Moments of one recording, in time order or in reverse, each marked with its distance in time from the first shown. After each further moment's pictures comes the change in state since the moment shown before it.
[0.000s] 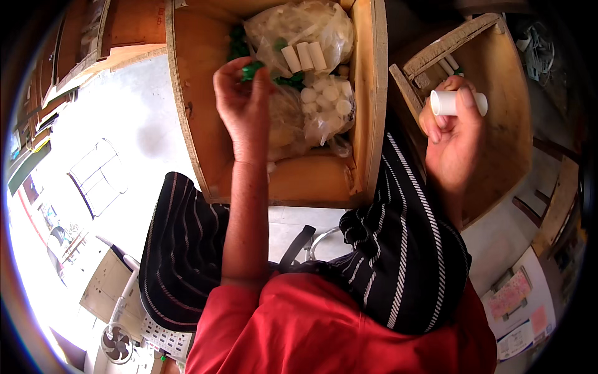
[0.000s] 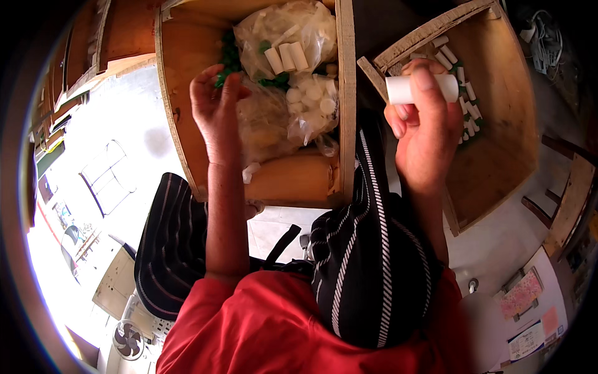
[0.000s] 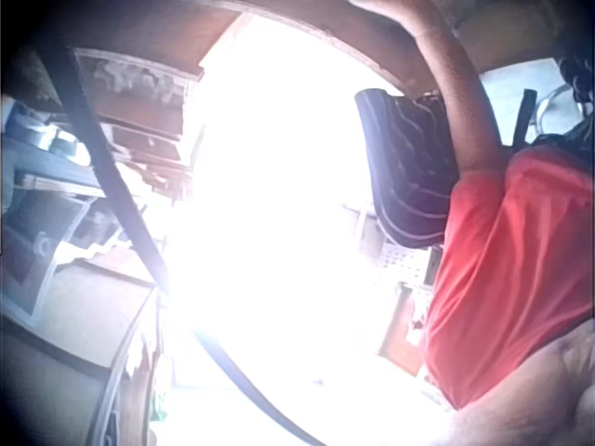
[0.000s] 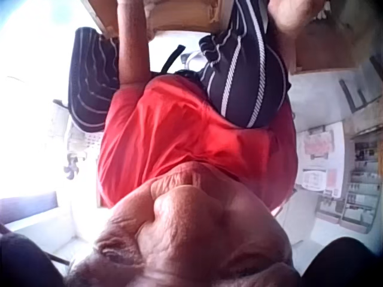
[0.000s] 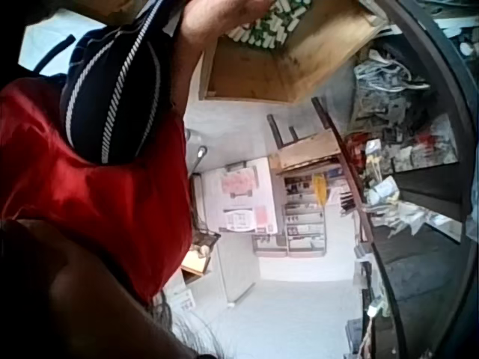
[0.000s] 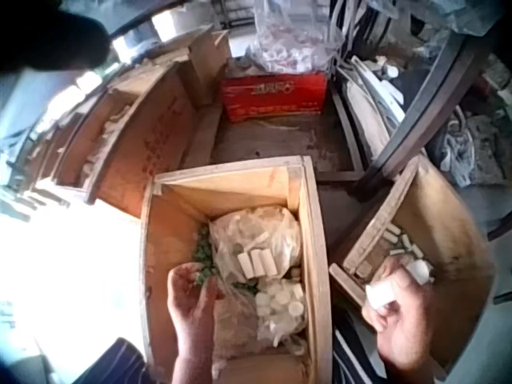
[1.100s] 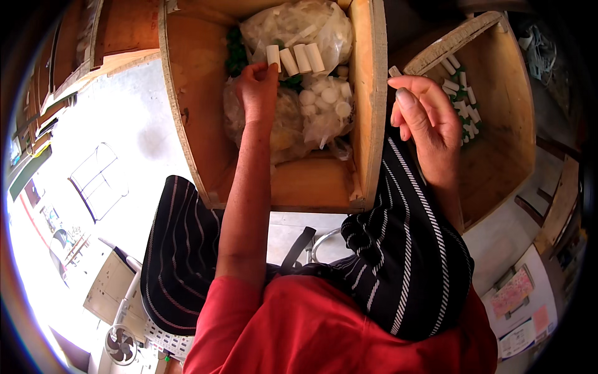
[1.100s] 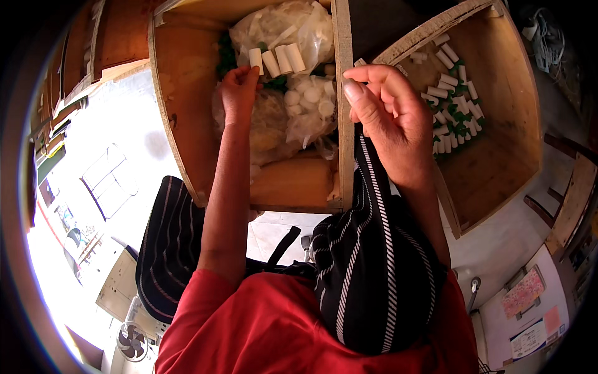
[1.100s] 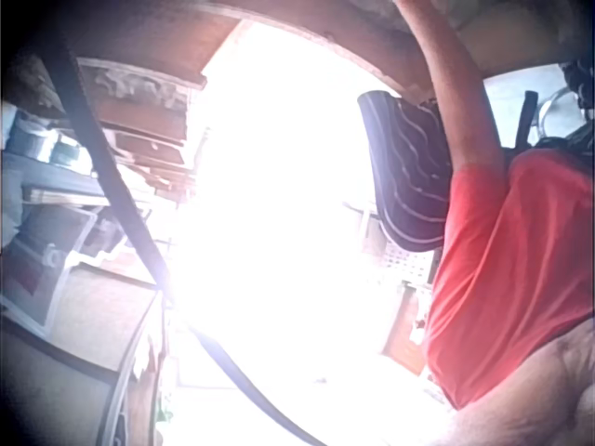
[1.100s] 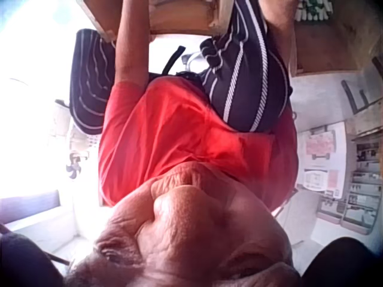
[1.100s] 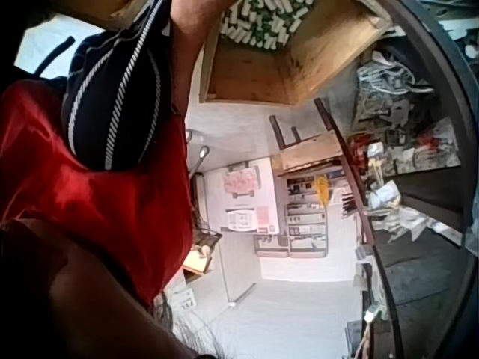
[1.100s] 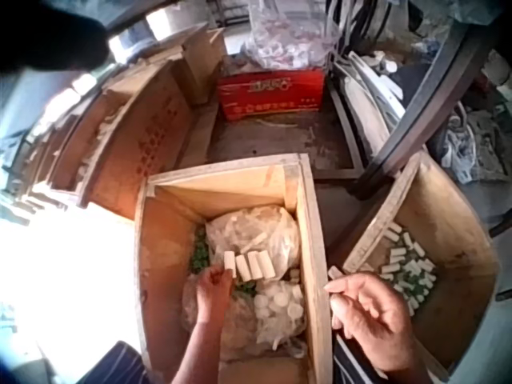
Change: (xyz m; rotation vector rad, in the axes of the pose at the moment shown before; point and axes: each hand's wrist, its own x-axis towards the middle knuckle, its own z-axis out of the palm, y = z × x) left_hand 0.042 -0.102 0.000 0.425 0.036 -0.200; right_hand -0.001 0.012 0.008 -0.475 -0.247 0.057
